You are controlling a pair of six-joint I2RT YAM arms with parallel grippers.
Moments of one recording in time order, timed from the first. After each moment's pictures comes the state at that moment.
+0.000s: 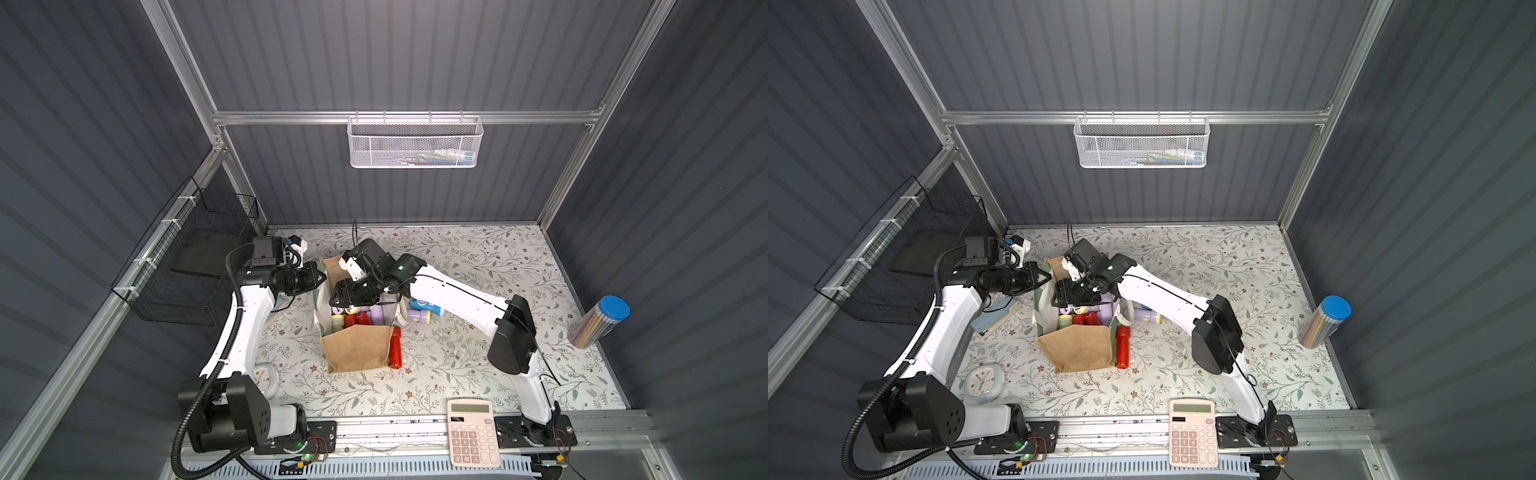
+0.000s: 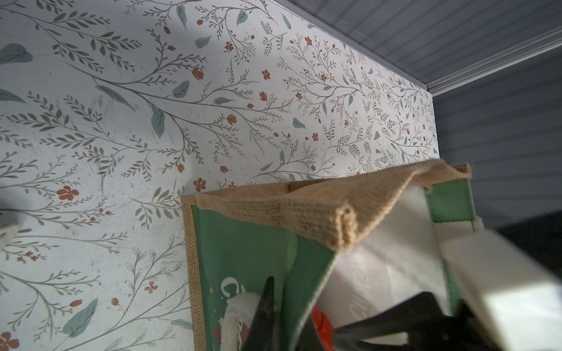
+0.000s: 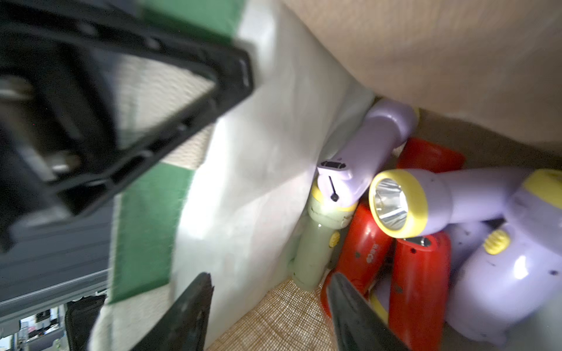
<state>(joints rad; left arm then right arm) 0.03 1.35 1.22 -0.78 0.54 -0.21 0.97 2.10 2.04 -0.73 -0.35 0.65</state>
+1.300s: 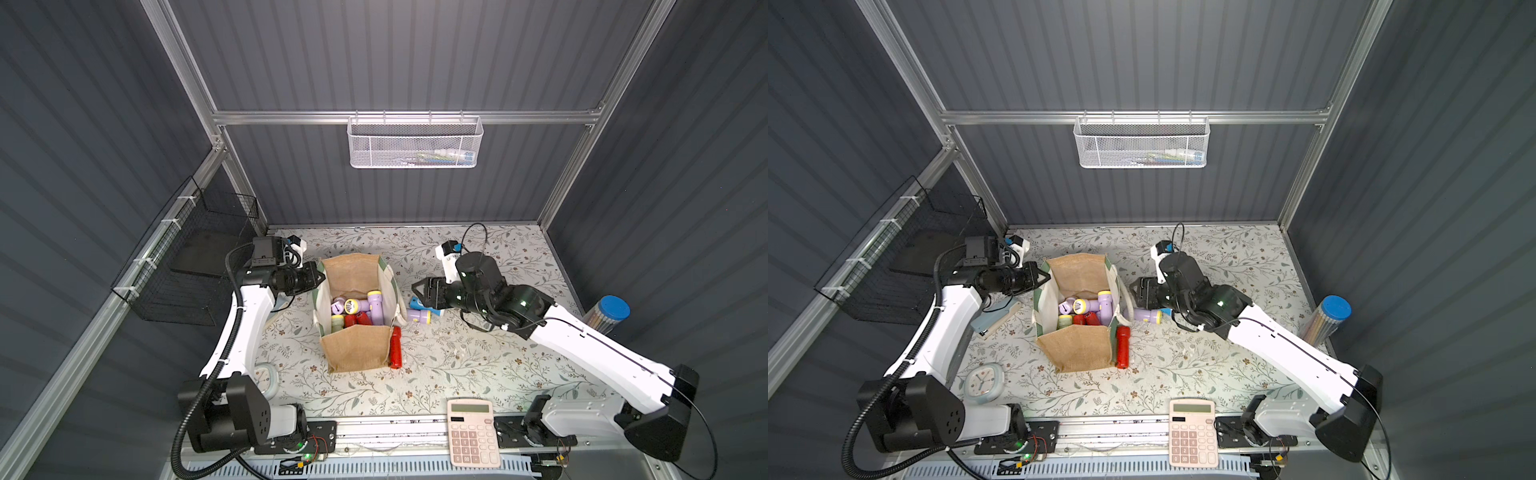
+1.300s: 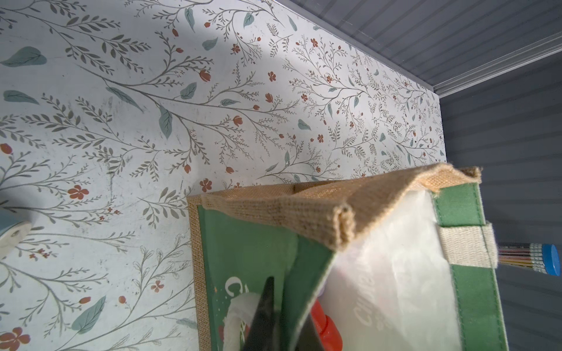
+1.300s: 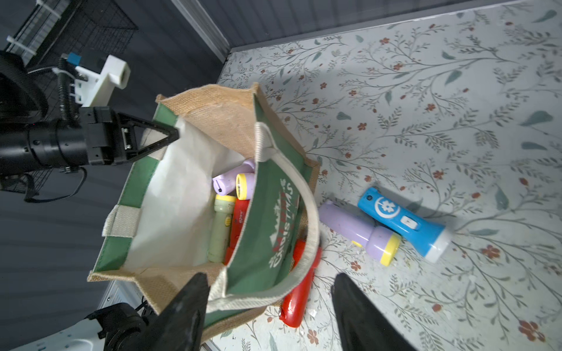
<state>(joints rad) 0.03 1.35 1.22 -0.78 0.52 -0.21 0.81 1.22 1.19 -0.55 0.01 0.63</state>
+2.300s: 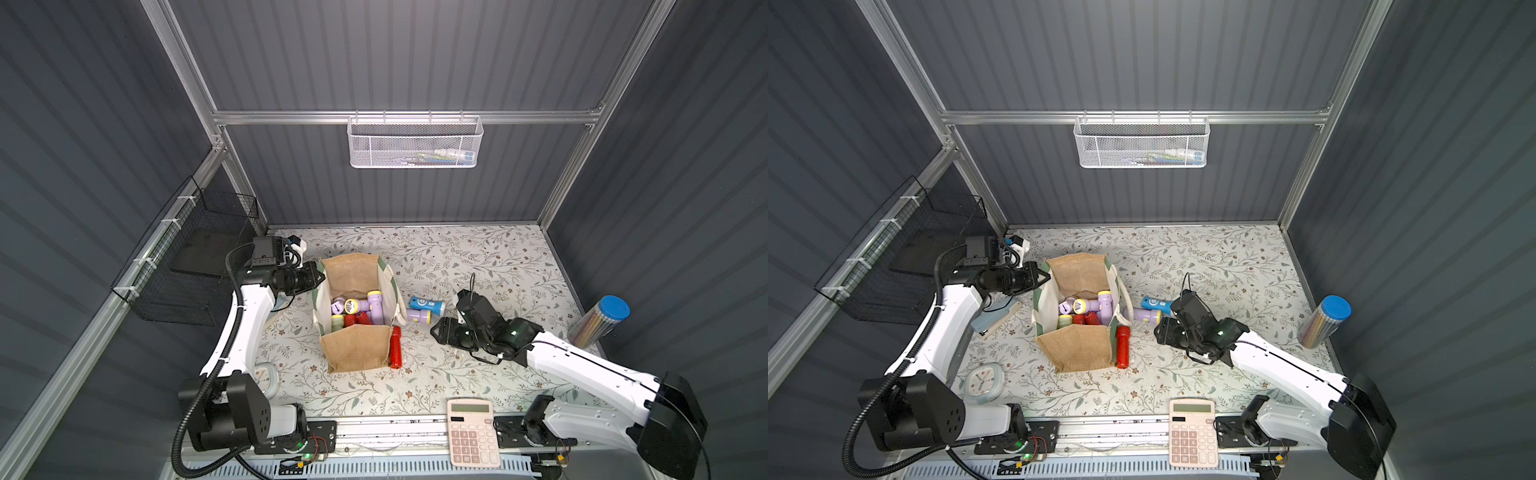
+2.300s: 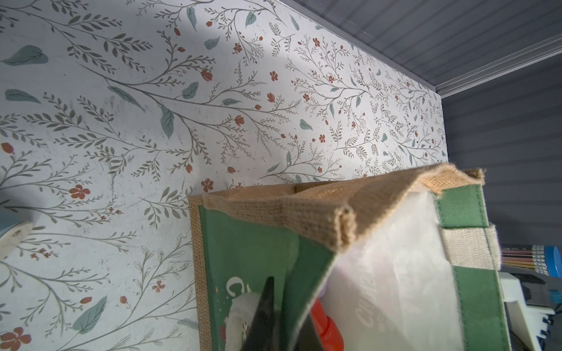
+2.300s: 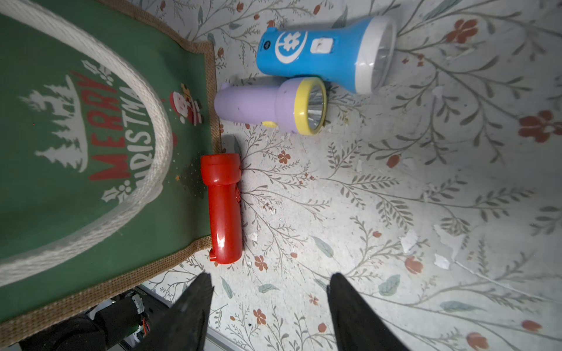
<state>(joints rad) 0.03 1.35 1.22 -0.78 0.52 -0.21 0.79 1.18 0.75 -0.46 -0.07 0.90</state>
